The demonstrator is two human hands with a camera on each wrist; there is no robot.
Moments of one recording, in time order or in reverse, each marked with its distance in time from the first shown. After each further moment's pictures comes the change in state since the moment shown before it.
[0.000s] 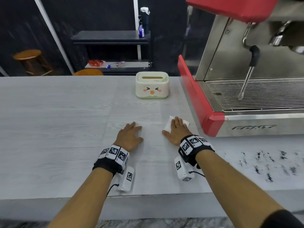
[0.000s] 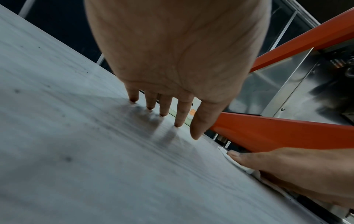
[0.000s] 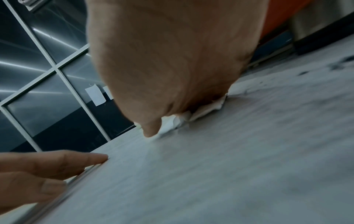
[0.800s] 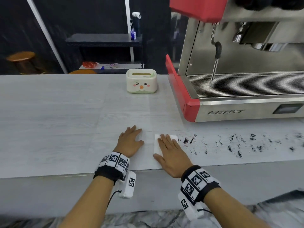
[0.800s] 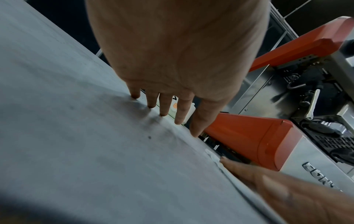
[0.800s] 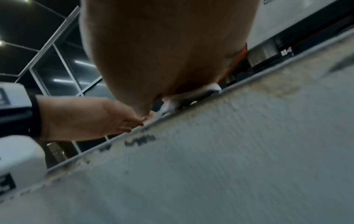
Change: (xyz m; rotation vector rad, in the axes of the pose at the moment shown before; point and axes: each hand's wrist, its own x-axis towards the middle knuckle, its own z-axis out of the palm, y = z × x) left_hand -0.071 0.035 0.051 -0.060 0.034 0.071; right_hand -0.146 0.028 0.080 -0.028 0.219 -0.335
